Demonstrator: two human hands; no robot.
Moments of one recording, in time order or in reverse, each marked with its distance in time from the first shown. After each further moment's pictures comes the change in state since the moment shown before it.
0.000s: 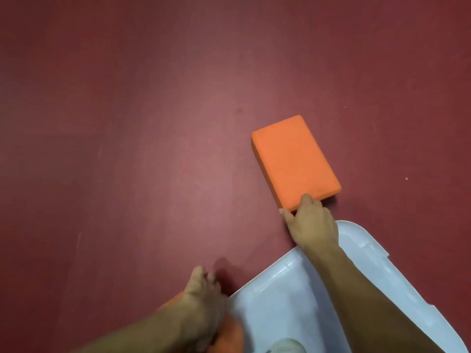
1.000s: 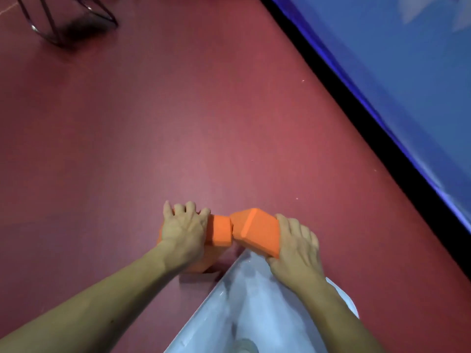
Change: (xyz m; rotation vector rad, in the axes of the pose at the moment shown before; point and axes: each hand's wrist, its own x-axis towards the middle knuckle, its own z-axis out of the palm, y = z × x) left_hand -0.114 -0.003 -0.149 -0.115 0.828 -0.427; right_hand -0.159 0.083 -0.145 0.015 0.414 -0.116
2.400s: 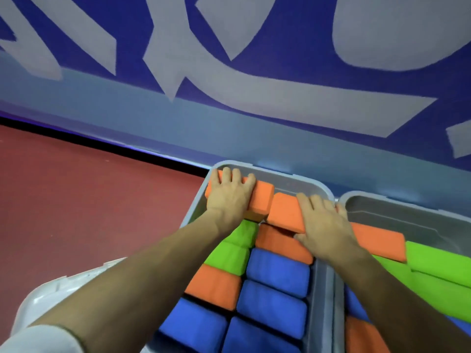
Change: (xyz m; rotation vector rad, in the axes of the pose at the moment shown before) left_hand -0.321 0.653 -0.123 0.155 0.589 1.126; right_hand -0.571 0.406 -0.173 -0.335 0.044 0.910
